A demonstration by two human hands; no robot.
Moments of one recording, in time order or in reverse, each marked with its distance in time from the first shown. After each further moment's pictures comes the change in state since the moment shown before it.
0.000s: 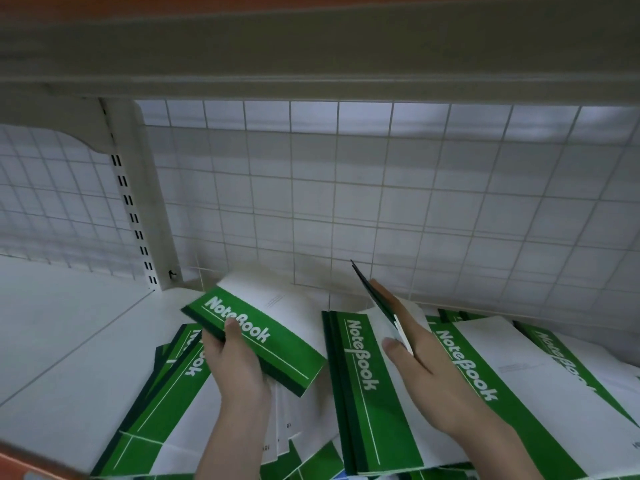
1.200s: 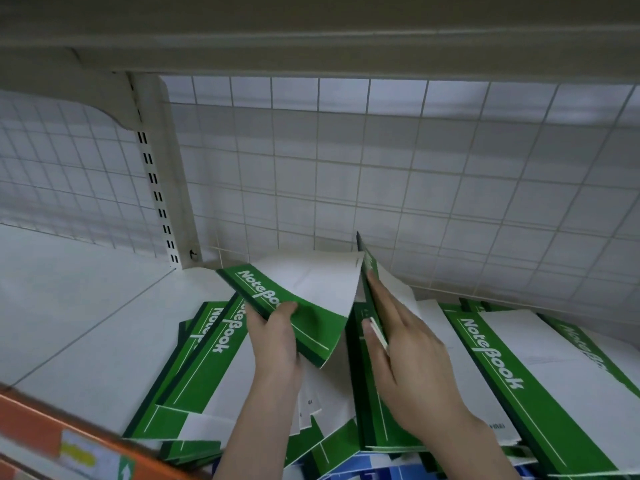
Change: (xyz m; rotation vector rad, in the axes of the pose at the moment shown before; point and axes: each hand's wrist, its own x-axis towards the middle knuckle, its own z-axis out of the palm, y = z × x) left_hand -0.007 -0.003 0.006 -0.009 -0.097 -0.178; right_hand 0.004 -0.018 0.049 -0.610 0.262 -0.164
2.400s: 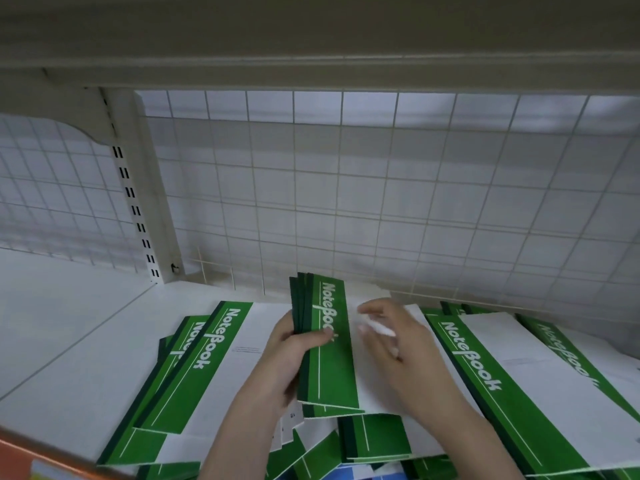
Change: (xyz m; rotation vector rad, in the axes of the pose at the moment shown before) left_hand -0.008 -0.002 0.001 0.523 -0.543 -0.210; right_hand 0.005 0.026 -0.011 0.369 -0.167 0.254
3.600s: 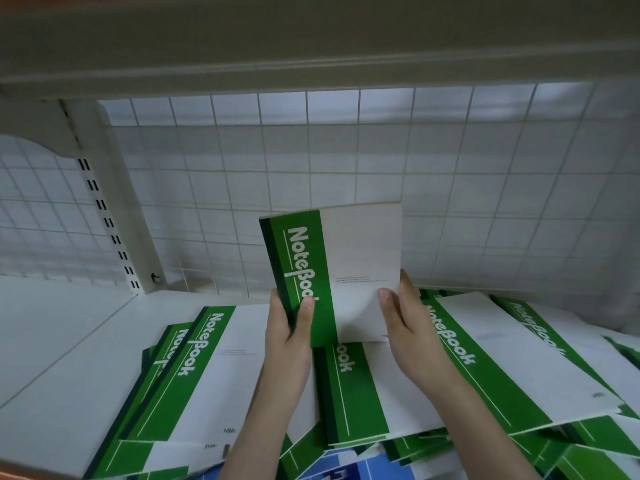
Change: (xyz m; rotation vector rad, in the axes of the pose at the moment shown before) left_hand 0.007 -0.015 0.028 0.154 0.159 0.576; right_hand 0.013 0.028 -0.008 0.292 0.226 -0.088
